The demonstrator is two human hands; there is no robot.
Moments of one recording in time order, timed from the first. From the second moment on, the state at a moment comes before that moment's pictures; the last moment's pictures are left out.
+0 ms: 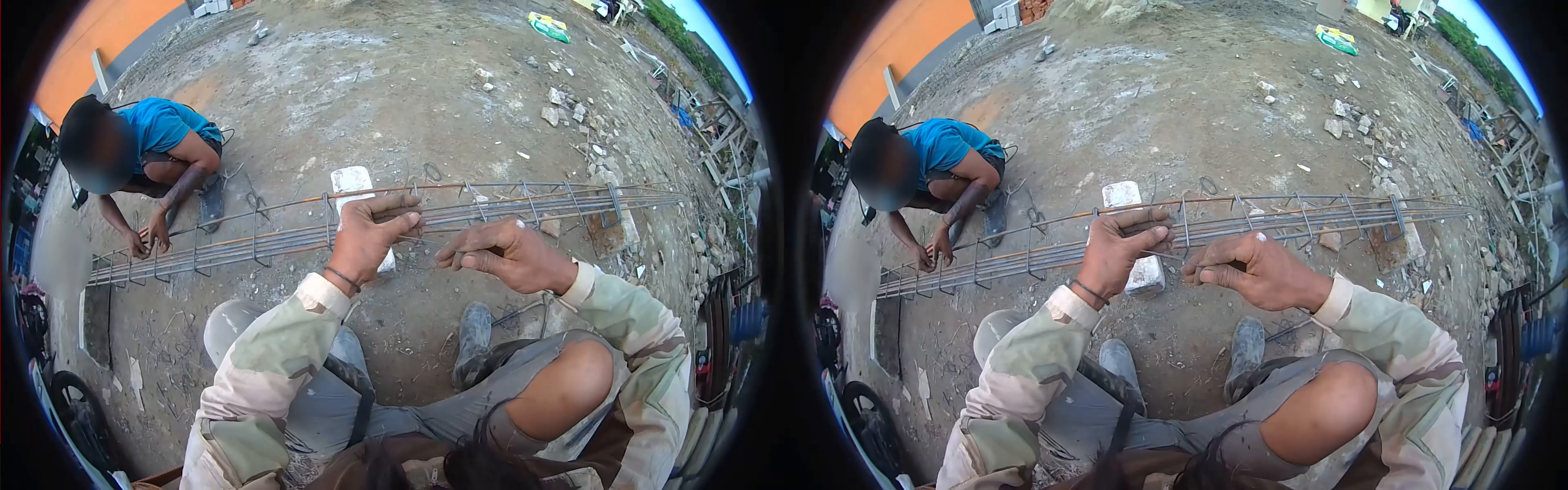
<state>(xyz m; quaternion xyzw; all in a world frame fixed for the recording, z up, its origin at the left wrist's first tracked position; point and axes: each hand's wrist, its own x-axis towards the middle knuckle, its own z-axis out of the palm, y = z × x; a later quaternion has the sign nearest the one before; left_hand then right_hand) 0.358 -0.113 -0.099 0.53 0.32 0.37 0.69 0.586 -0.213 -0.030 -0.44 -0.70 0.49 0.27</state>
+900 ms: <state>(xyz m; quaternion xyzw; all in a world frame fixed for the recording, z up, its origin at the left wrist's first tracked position) 0.396 0.000 -0.257 0.09 0.52 0.28 0.80 0.673 0.009 -0.126 -0.61 -0.69 0.32 0.21</state>
